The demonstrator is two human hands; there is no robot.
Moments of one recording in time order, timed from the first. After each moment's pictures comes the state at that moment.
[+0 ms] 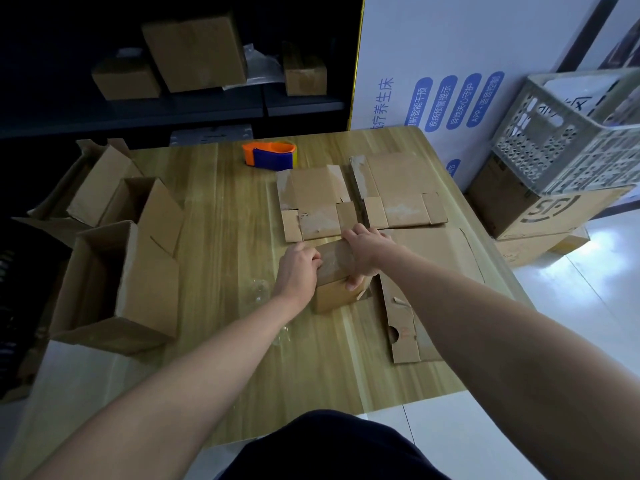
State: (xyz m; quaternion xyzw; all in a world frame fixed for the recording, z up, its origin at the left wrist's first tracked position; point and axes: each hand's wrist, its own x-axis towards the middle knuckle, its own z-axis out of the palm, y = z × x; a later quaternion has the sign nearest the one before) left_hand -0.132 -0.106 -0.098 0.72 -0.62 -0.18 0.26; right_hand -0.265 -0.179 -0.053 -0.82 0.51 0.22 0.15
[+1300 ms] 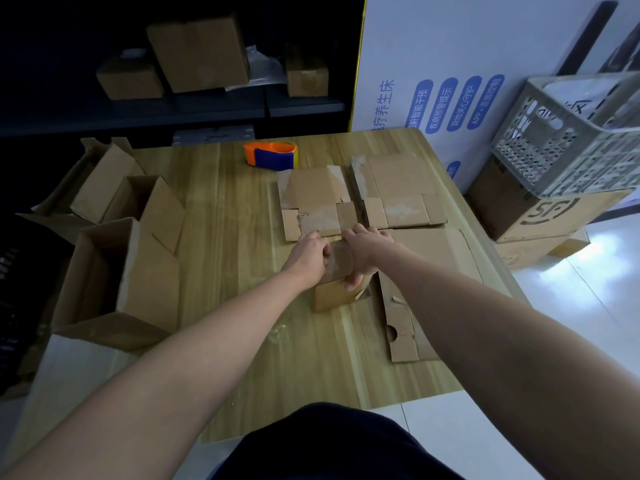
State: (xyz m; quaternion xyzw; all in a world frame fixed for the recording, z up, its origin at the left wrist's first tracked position) left_hand -0.136 -0.129 -0.084 0.69 -0.67 -0.23 0.16; right_hand -0.265 -0.180 -0.056 -0.81 0.52 0.23 0.13
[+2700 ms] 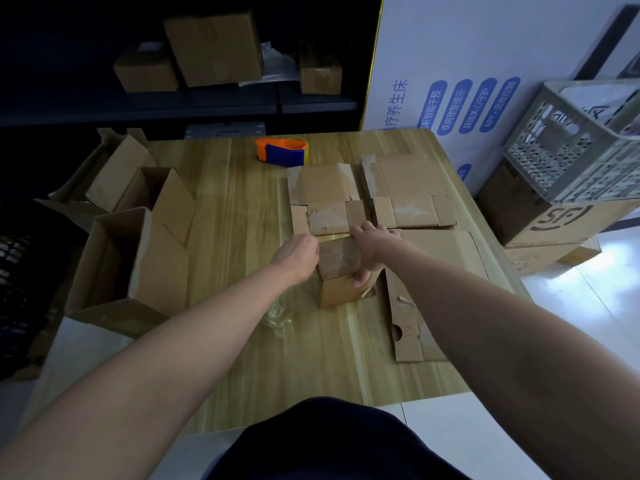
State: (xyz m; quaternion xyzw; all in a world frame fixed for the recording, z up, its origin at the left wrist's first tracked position) left_hand -0.108 -0.118 -0.079 0.71 -0.66 -0.23 0.09; right_hand -0.264 -0.182 -0.057 -0.81 0.51 0.23 0.14
